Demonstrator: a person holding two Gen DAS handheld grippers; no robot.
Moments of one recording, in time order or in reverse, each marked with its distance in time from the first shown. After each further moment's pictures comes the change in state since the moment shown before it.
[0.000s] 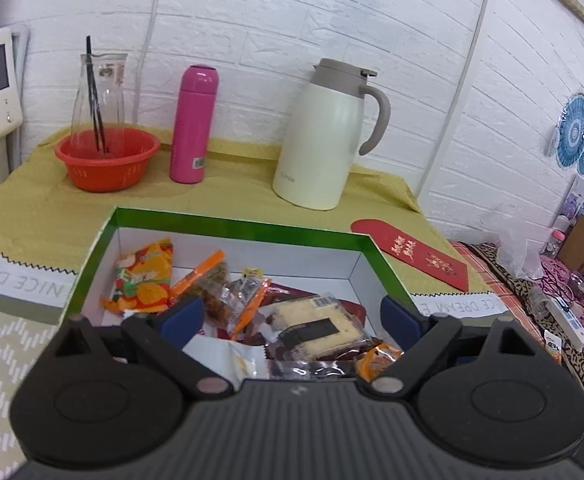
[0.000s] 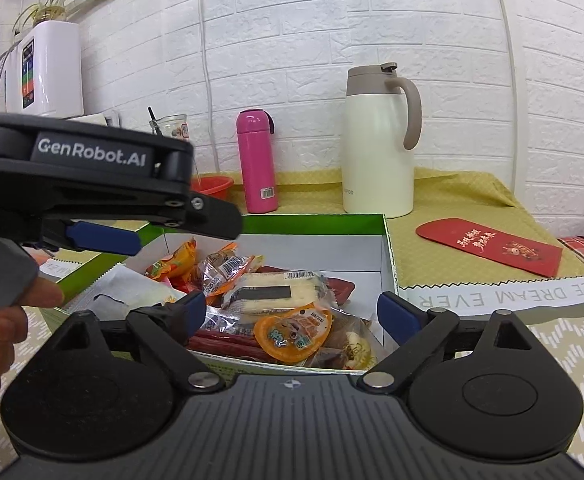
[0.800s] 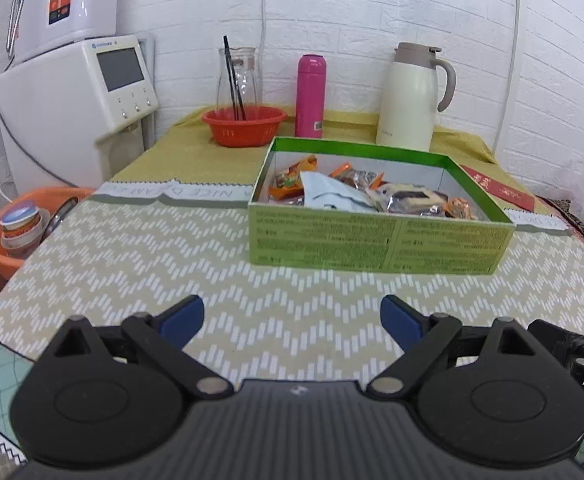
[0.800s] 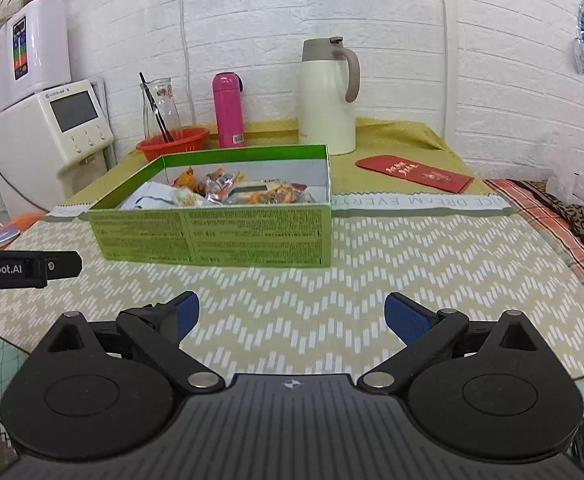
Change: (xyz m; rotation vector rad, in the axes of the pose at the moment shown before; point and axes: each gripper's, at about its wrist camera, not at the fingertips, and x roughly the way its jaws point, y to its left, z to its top) left arm -0.148 0.009 -0.117 0.041 0.020 0.330; right arm -0.131 0.022 -0.049 0.012 0.154 -0.138
